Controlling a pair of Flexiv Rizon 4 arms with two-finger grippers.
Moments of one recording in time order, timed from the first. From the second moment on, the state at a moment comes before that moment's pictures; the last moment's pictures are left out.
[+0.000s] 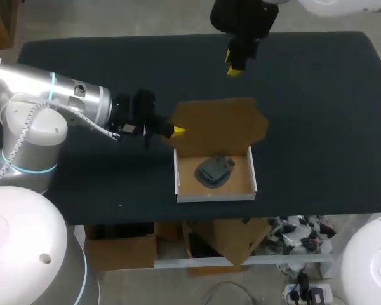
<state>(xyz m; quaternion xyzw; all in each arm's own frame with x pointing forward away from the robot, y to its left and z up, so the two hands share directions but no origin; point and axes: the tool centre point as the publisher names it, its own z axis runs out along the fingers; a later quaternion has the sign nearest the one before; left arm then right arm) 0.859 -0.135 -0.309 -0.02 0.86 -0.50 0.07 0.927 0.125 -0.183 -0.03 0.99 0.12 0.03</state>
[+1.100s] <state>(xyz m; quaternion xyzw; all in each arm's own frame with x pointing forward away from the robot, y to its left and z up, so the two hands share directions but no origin) 0.859 -0.135 -0.309 -0.02 0.86 -0.50 0.07 0.898 0.153 -0.232 -0.04 1.00 0.07 -0.02</state>
